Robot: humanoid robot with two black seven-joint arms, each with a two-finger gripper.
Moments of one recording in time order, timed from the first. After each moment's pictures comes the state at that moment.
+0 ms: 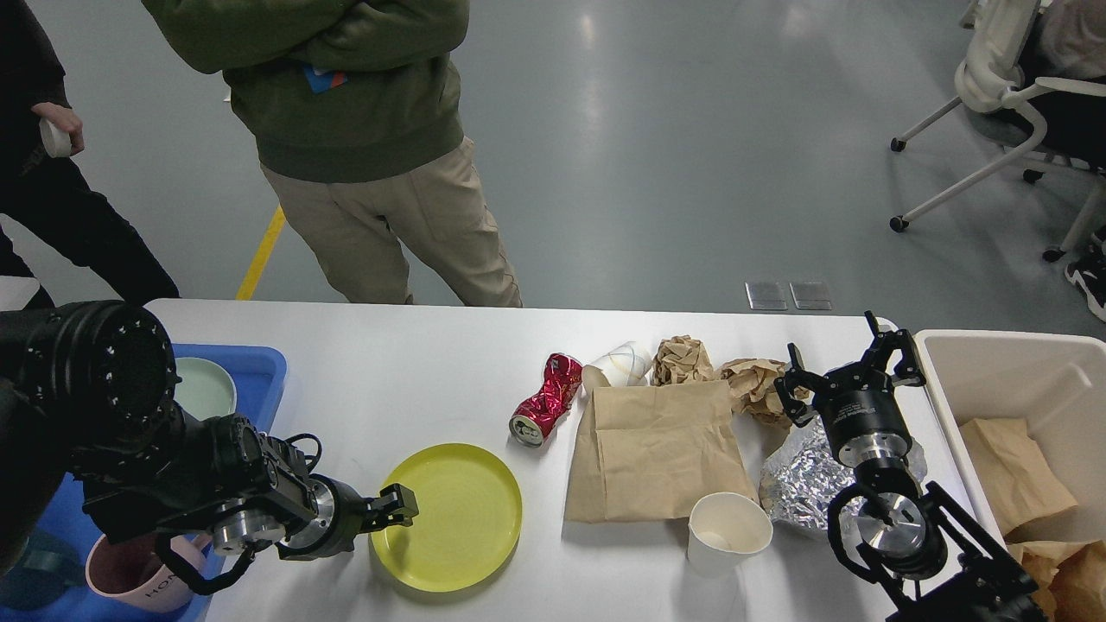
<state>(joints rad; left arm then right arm) -1.38 0.08 1.32 -1.25 -0.35 0.03 -0.18 0.21 -0.12 1.24 0.95 -0.23 0.15 0.35</state>
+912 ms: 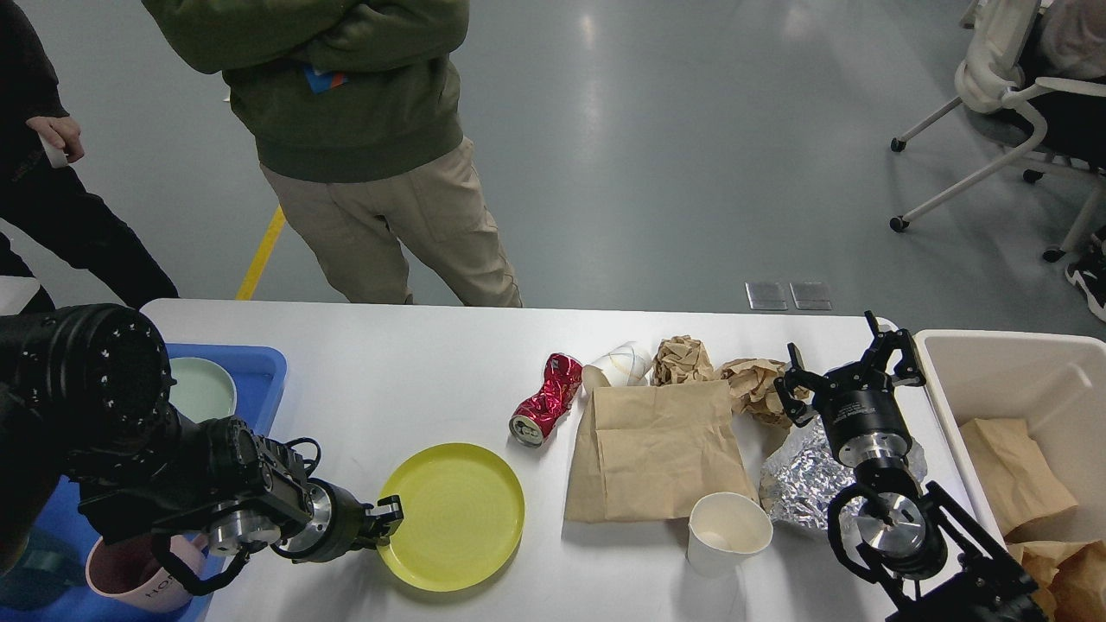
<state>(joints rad) -1.37 0.09 1.32 -1.23 -0.33 -0.01 -0.17 0.22 -0.12 1.24 0.95 -0.23 0.15 0.35</state>
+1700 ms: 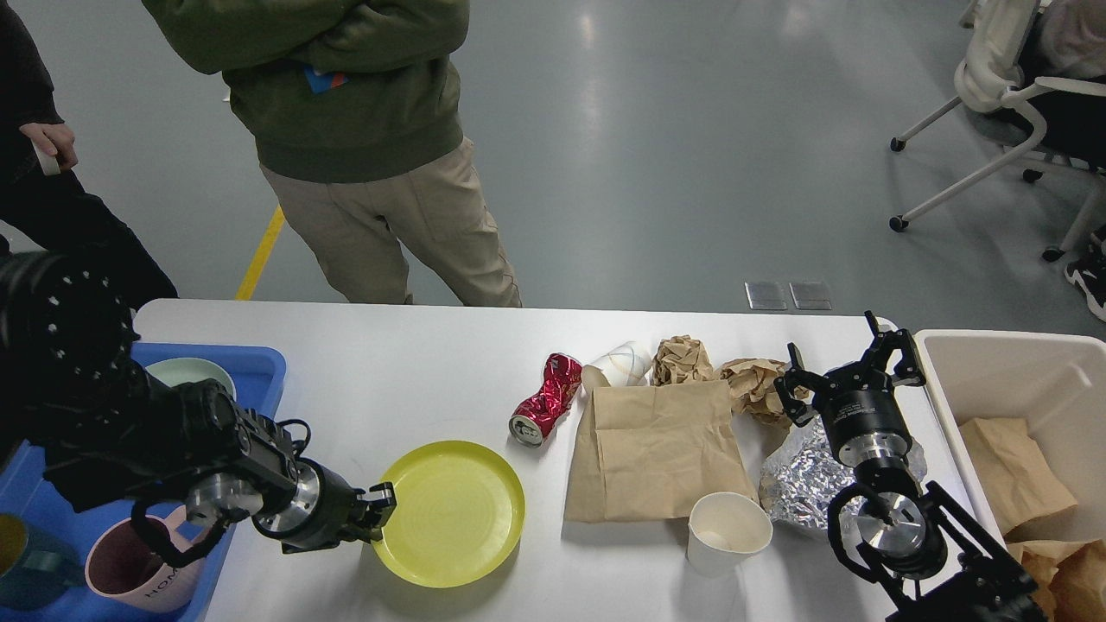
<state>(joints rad) -1.54 0.15 1.32 -1.38 -0.32 -0.11 -0.15 0.21 -0.12 1.24 0.95 -0.23 0.15 0.35</state>
